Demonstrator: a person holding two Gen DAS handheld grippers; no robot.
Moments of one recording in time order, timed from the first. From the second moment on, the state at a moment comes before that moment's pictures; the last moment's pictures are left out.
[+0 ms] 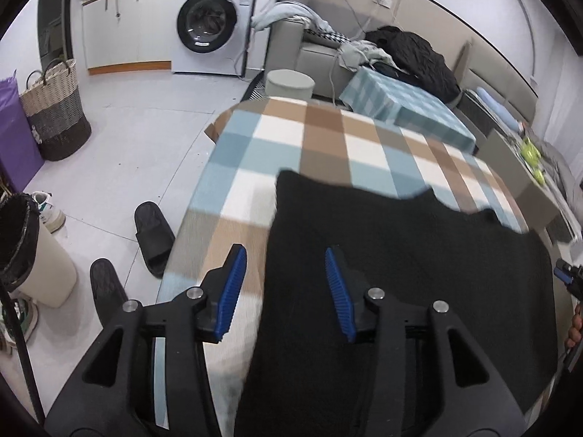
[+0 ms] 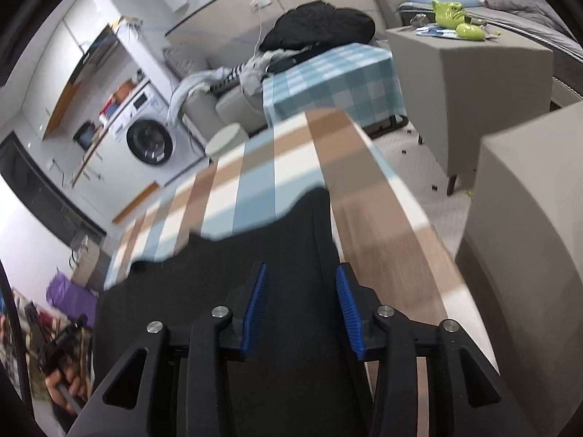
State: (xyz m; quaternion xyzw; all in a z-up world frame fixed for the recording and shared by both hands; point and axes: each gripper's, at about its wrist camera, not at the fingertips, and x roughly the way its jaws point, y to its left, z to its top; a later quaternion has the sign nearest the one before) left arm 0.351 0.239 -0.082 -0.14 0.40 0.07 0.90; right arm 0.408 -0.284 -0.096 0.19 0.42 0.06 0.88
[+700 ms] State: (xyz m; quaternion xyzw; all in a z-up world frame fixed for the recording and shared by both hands) left arm 0.190 0.159 -0.075 -0.12 0.41 0.04 0.90; right arm 0.230 -0.249 -0.107 0.14 0.44 0.07 0.88
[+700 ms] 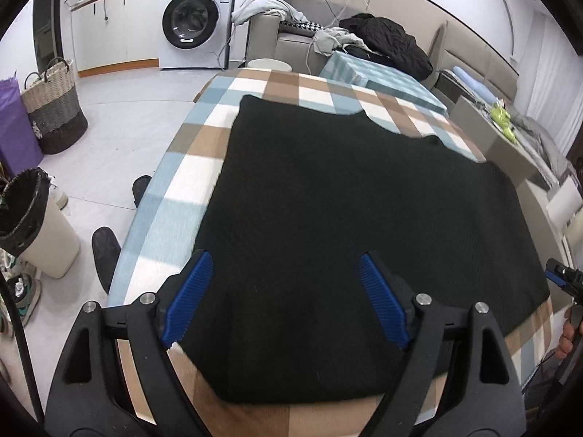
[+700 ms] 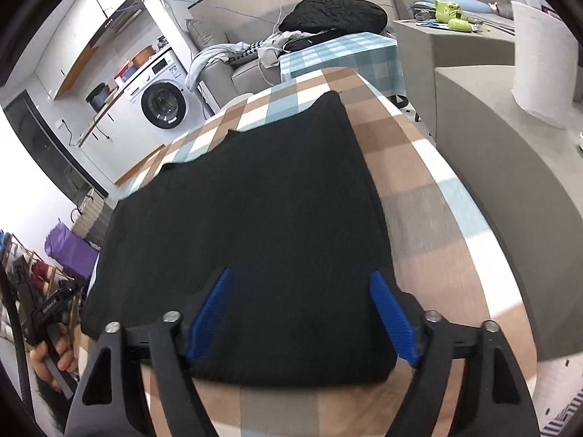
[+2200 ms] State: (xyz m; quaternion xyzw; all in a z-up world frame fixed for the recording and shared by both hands) left arm 0.108 0.123 -0.091 -0.12 0.41 0.04 0.90; right arm 0.181 -0.218 -0.126 0.23 0.43 0.12 0.86
